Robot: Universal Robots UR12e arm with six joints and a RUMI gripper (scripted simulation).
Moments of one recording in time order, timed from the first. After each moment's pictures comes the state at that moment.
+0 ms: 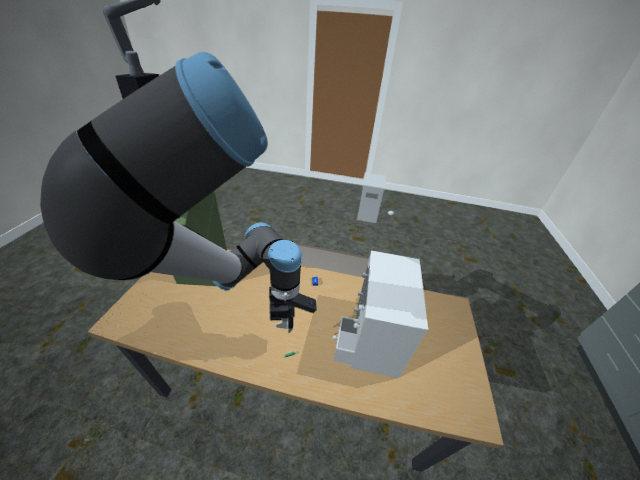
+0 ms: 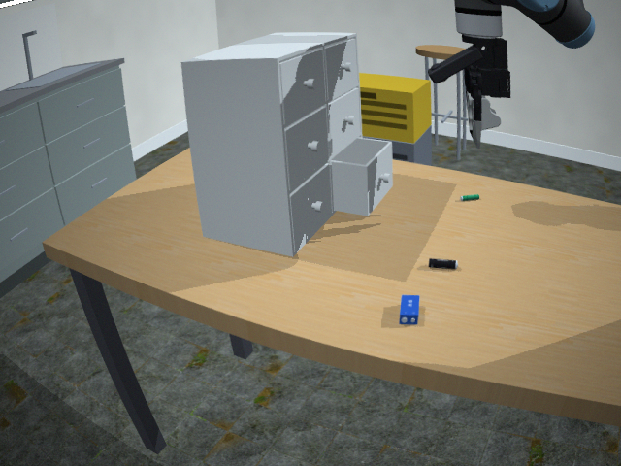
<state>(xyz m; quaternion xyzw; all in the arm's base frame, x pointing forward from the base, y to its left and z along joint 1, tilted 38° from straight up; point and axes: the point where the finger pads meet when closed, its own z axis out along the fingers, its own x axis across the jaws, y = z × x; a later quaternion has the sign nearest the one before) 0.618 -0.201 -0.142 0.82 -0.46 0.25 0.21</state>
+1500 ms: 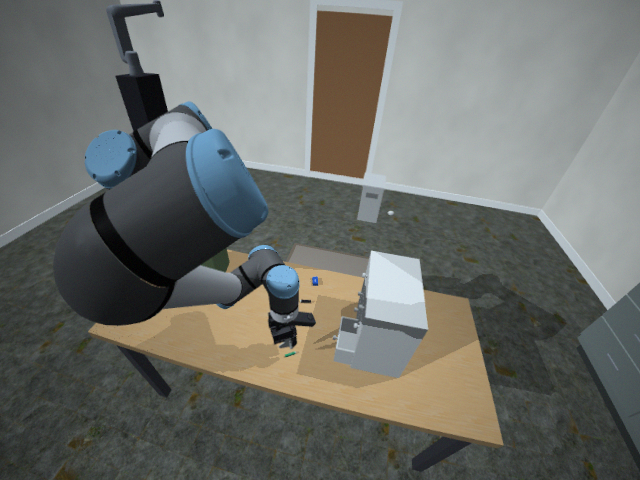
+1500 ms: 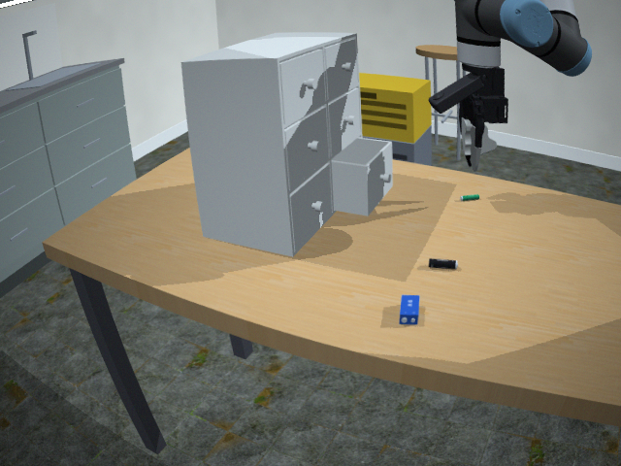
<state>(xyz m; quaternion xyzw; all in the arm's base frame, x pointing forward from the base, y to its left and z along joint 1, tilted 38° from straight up) 0.650 -0.260 -0.171 0.88 -0.34 0.23 0.23</state>
